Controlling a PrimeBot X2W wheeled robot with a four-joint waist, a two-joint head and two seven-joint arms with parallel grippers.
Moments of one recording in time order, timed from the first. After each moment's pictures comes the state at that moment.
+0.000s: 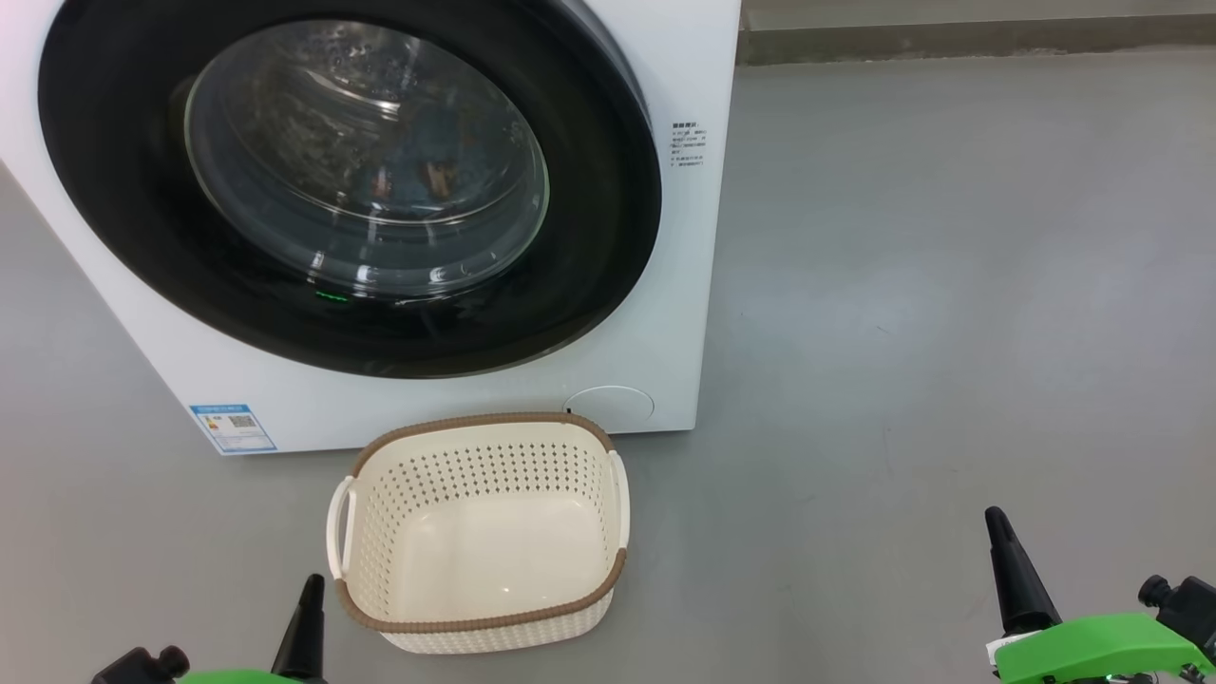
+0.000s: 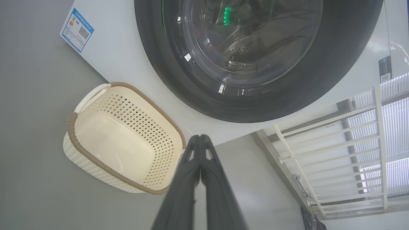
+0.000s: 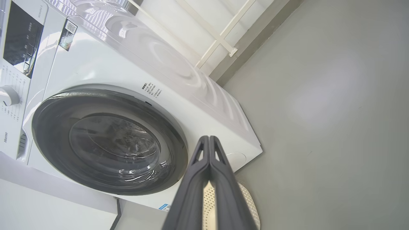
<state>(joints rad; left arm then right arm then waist) -0.02 0.04 -0.05 0.31 -1.08 -0.13 -0.07 -0.02 -0.04 -0.12 0.25 0.92 0.14 -0.05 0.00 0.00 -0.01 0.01</state>
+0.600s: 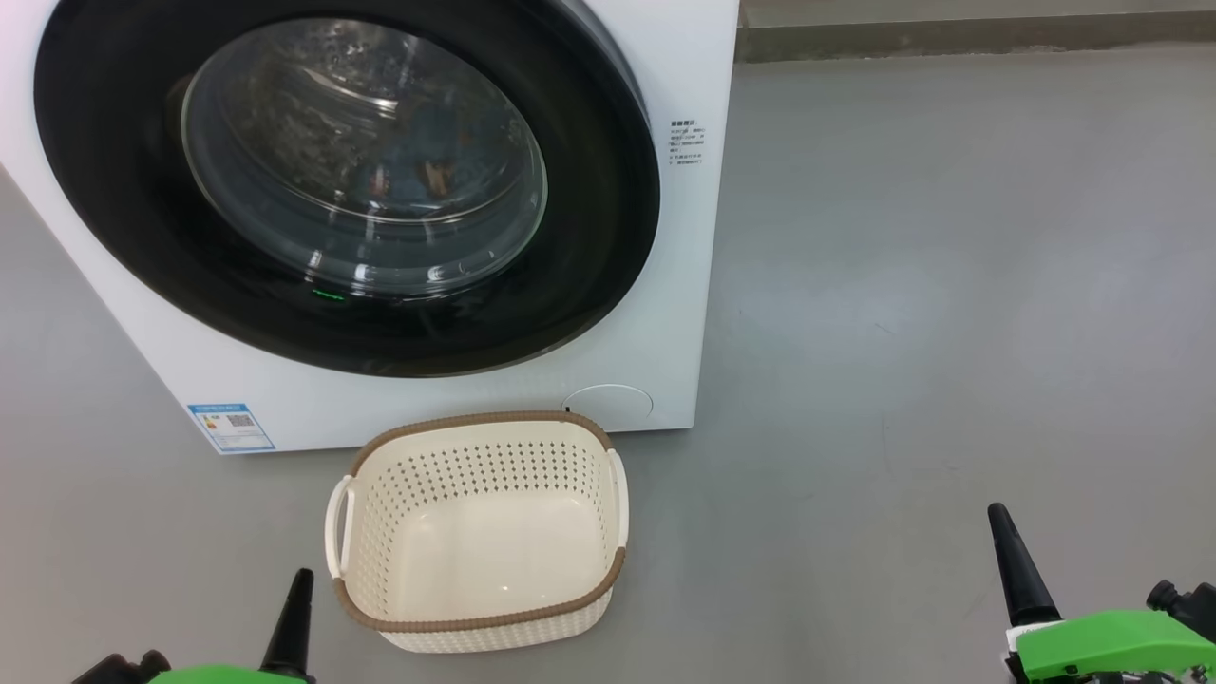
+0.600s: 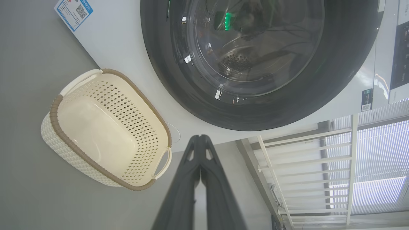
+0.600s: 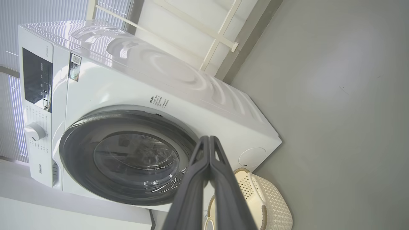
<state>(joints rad) -0.03 0.04 -0.02 0.30 -1.25 -0.13 -0.02 -0.03 -0.04 -0.13 0.26 1.13 0.14 -0.01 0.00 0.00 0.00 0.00</state>
